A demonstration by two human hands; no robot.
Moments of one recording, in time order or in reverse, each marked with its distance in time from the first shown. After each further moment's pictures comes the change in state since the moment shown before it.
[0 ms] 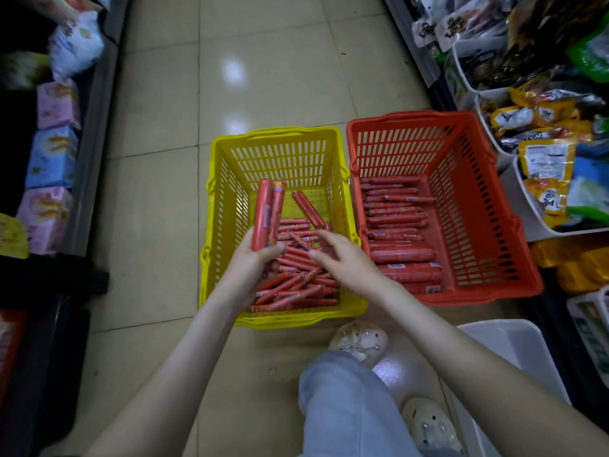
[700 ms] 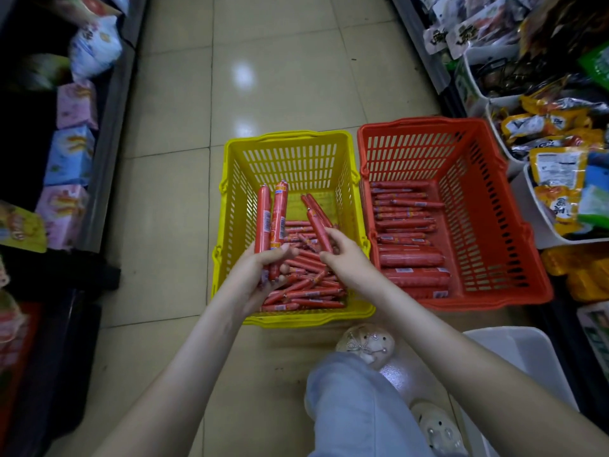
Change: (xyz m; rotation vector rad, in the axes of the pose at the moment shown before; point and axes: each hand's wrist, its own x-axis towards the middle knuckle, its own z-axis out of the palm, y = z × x) left_hand -0.015 0.007 -0.010 -0.289 -0.048 -0.145; right_hand 0.012 -0.015 0.018 0.346 0.069 0.135
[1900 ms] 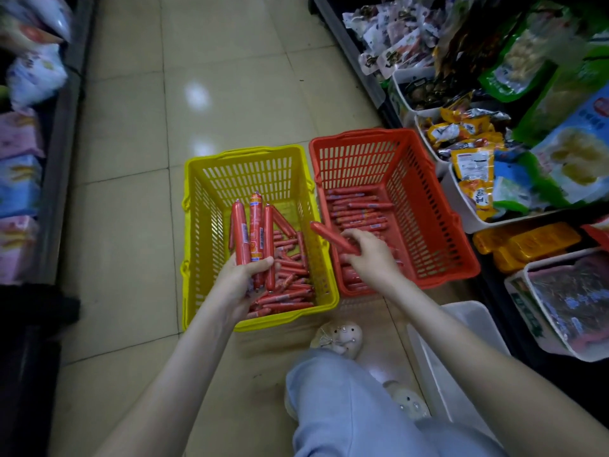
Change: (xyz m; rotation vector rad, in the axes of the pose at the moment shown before) left_hand -0.016 -0.010 0.026 0.106 0.048 -0.003; right_hand -0.053 0.014 -0.086 -0.472 0.306 -0.065
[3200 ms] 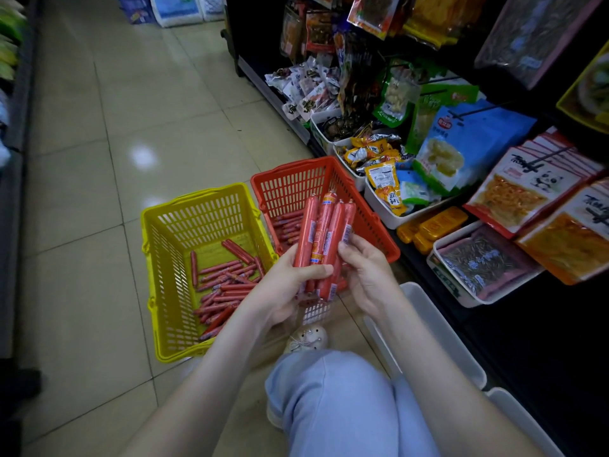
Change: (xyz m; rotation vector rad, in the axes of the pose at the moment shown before) left_hand -0.116 -0.008 0.119 0.230 -0.675 0.042; right_hand -0.151 -0.055 -0.088 1.426 0.251 0.148
